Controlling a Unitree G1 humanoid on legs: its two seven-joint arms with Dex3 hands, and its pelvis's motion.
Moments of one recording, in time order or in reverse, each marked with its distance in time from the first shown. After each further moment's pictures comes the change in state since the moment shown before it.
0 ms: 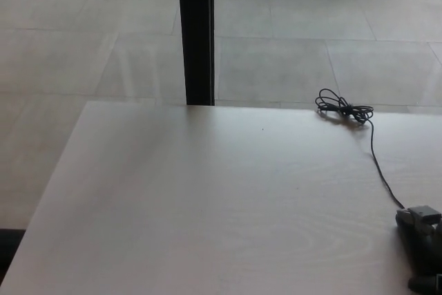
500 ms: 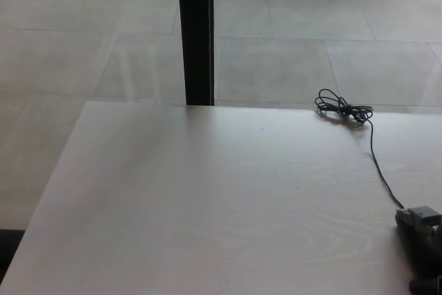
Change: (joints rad) left_arm 0.002 0.004 0.000 -0.001 -0.004 0.000 -0.003; right_arm -0.023 -0.009 -0.007 0.007 0.002 -0.035 -0.008
